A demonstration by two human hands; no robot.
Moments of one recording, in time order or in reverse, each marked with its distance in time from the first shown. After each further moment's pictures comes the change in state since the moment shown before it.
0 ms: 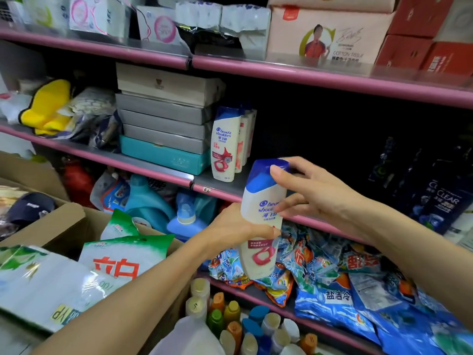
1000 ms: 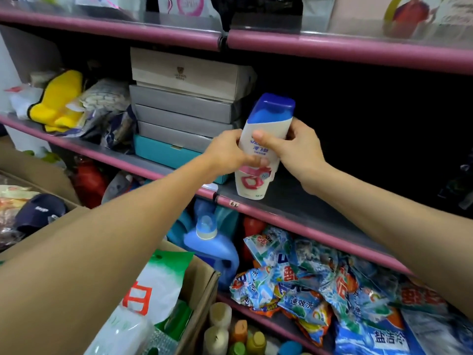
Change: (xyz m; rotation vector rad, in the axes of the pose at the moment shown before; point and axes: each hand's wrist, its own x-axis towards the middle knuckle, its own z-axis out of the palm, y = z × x) left_hand 0.114 0.021 -0.144 0.231 0.294 0.097; right_hand 0.188 0.015 0.048 -0.176 0.349 -0.367
